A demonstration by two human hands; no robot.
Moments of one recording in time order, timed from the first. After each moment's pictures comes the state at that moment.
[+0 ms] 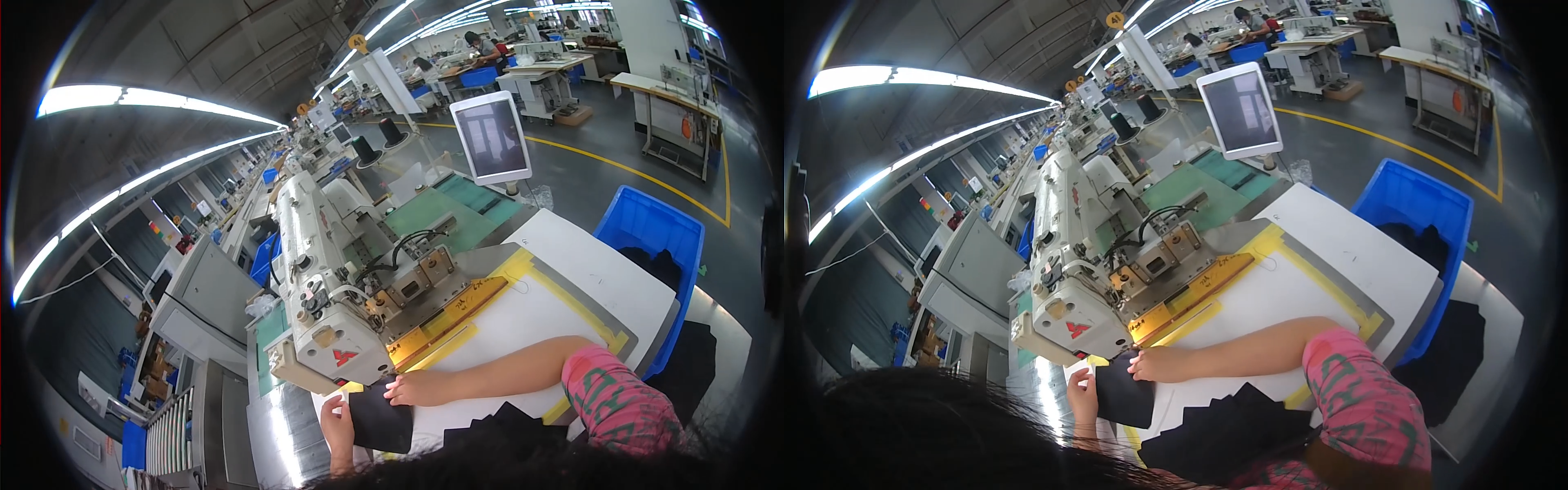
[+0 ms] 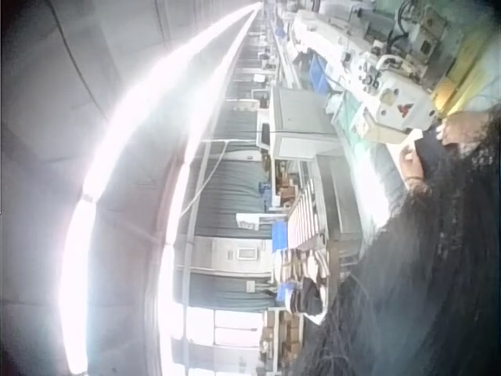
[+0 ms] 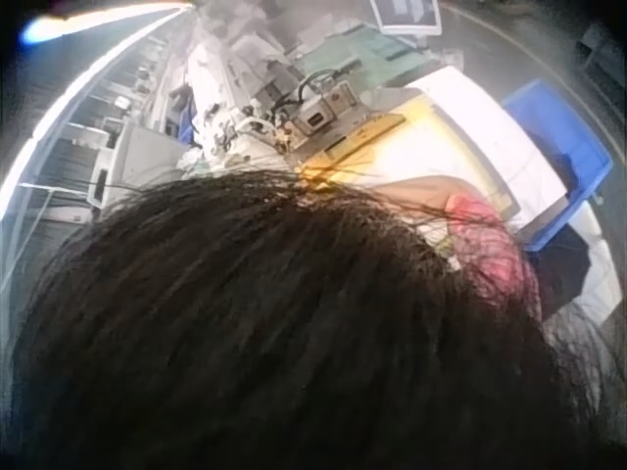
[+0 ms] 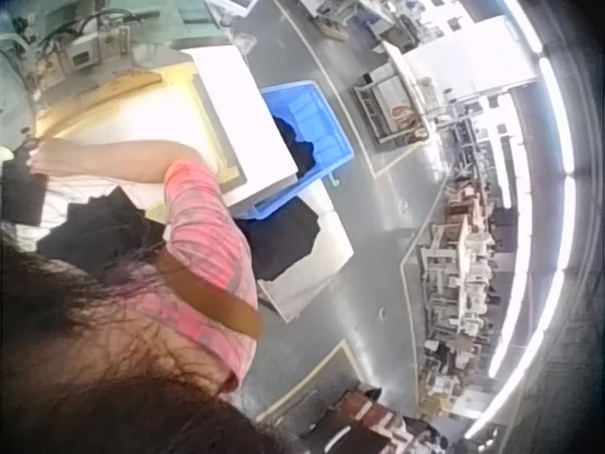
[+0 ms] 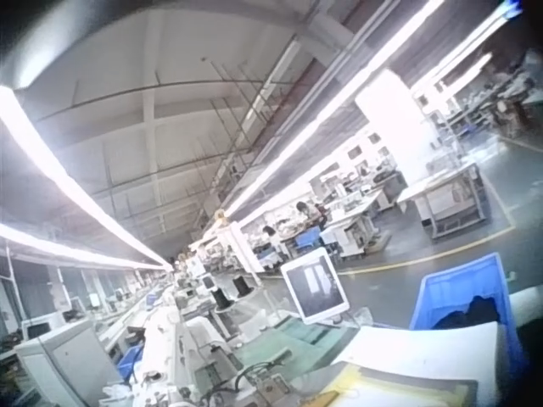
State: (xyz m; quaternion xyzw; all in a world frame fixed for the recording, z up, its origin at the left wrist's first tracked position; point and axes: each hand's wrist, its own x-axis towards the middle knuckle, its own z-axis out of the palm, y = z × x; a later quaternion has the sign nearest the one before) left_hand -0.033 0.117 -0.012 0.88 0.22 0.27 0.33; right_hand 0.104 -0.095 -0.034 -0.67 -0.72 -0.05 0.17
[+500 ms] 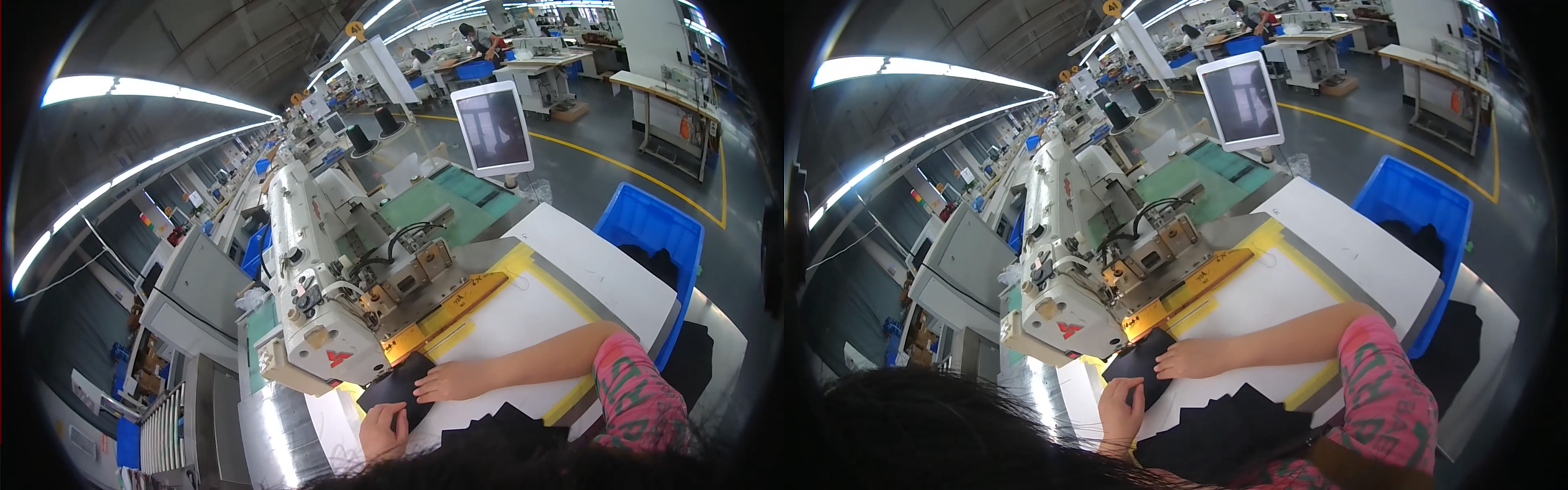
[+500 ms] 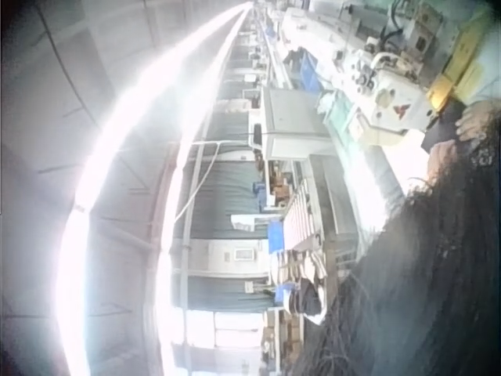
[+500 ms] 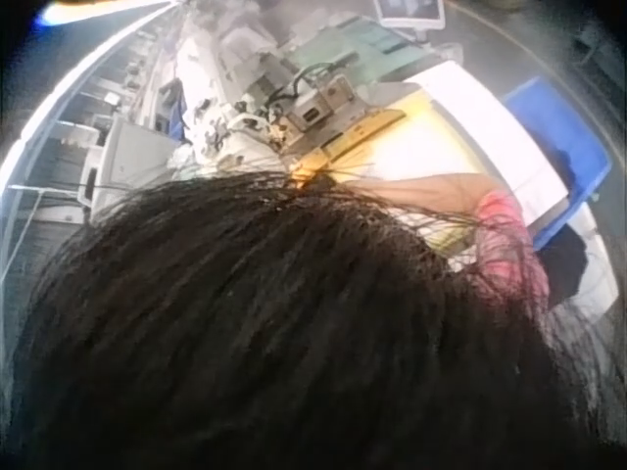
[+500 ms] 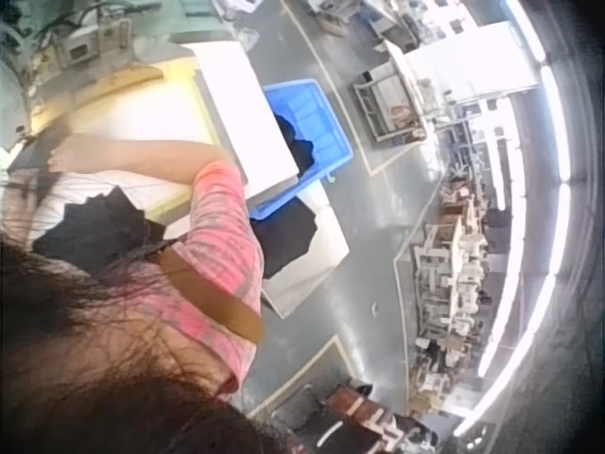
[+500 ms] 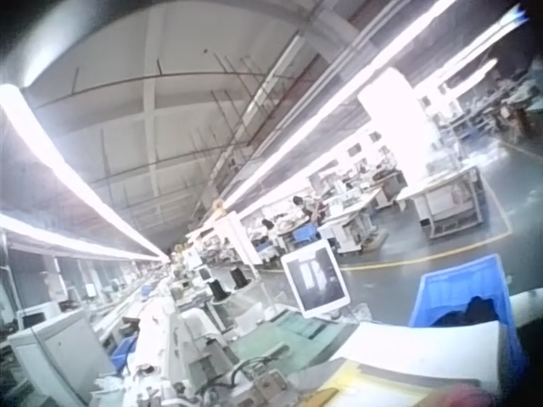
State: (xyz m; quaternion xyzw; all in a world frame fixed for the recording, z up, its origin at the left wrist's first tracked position) left_hand -0.050 0.009 0.023 0.95 -0.04 0.21 0.22; right_hand 0.108 -0.165 -0.032 -0.64 -0.74 -0.10 0.18
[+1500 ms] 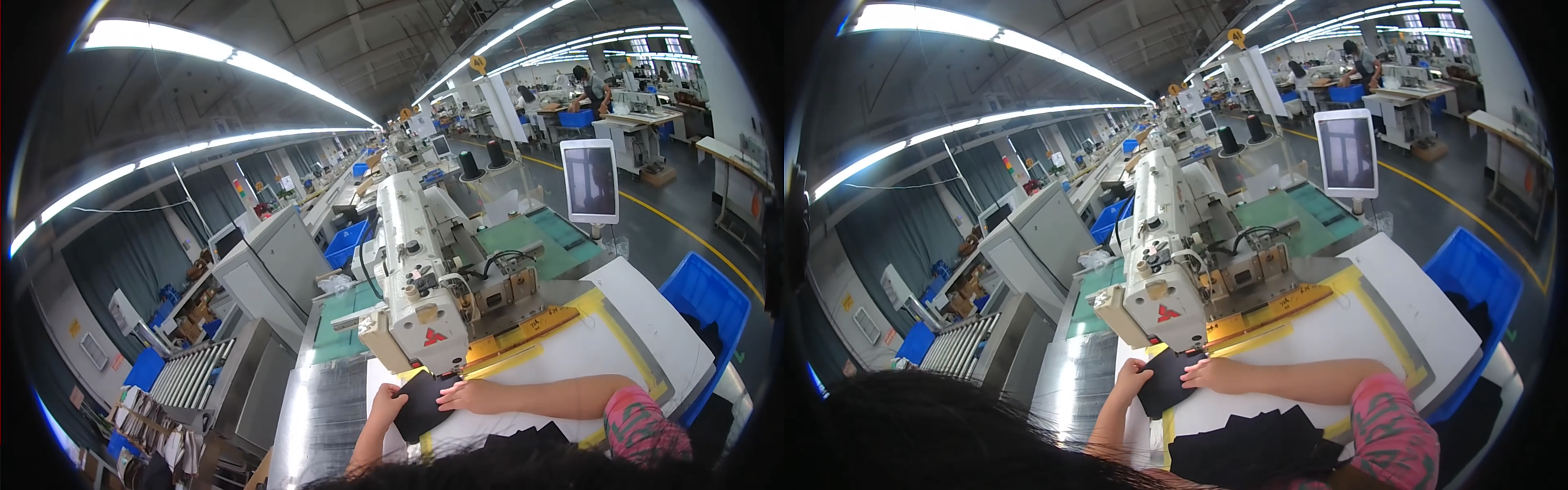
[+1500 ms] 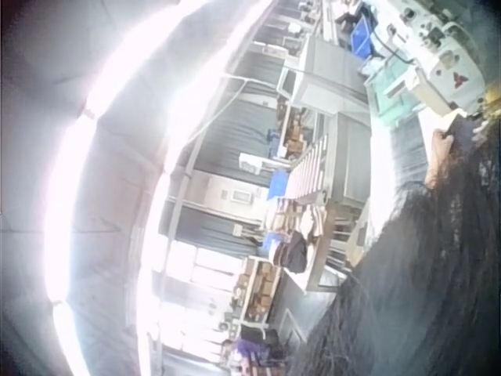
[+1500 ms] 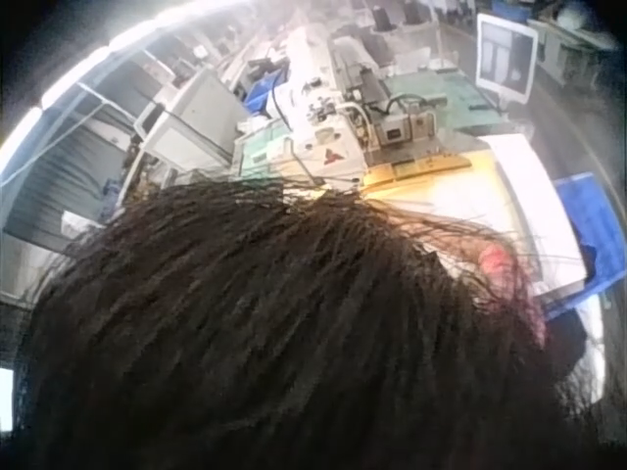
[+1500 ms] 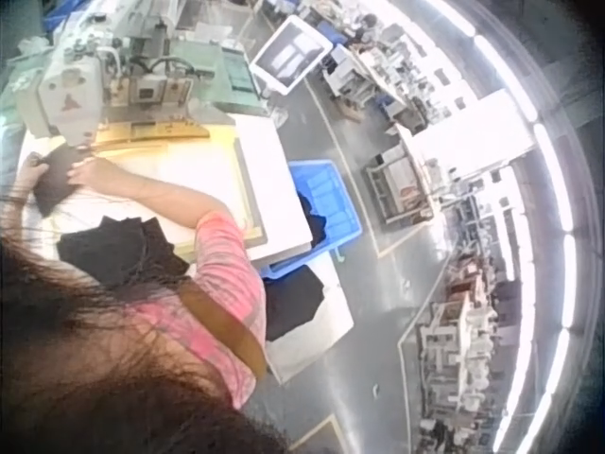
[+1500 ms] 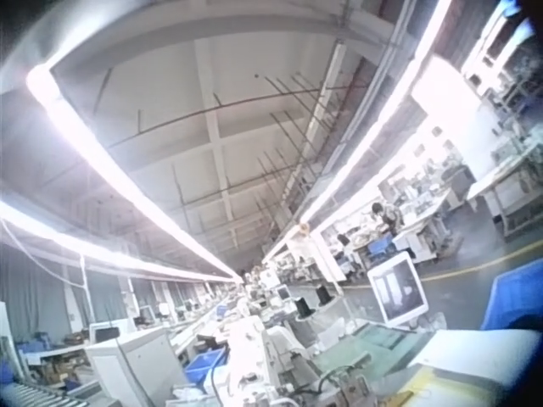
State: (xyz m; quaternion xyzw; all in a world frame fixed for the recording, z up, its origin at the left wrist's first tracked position) left_hand -0.027 0.139 -0.017 0.84 0.25 0.11 0.48; right_hand 0.103 -0.093 -0.040 -0.63 -0.75 -0.06 0.17
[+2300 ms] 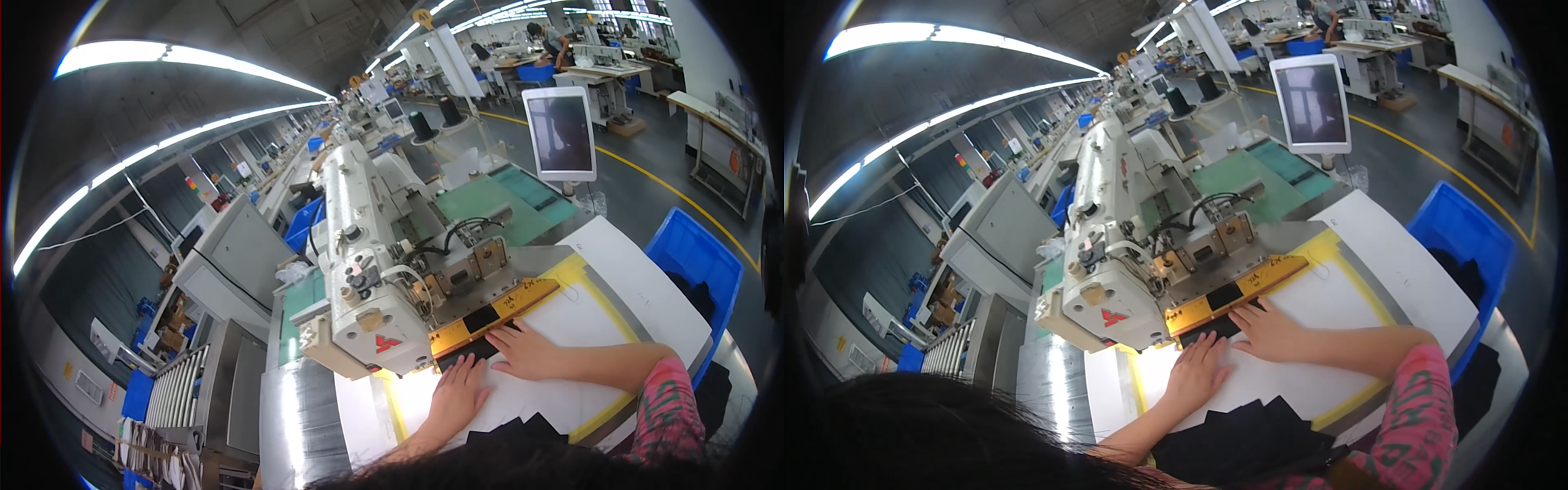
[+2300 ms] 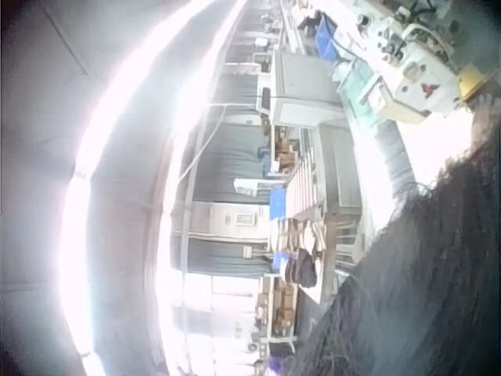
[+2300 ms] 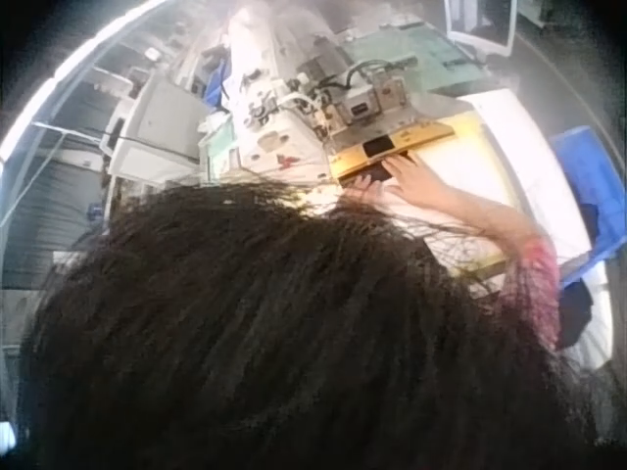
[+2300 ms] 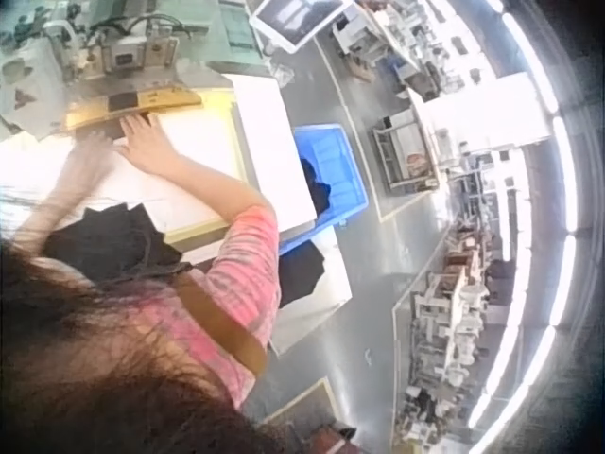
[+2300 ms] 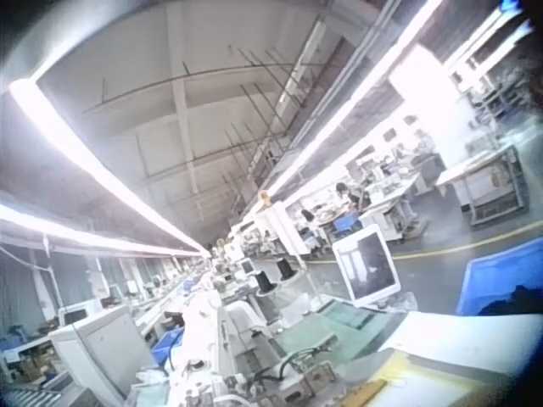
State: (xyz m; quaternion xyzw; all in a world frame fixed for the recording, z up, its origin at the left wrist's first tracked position) left_hand 0.022 -0.019 -0.016 0.96 -0.18 0.16 0.11; right_hand 0.132 -0.213 -0.025 -0.85 -0.51 -0.10 0.04
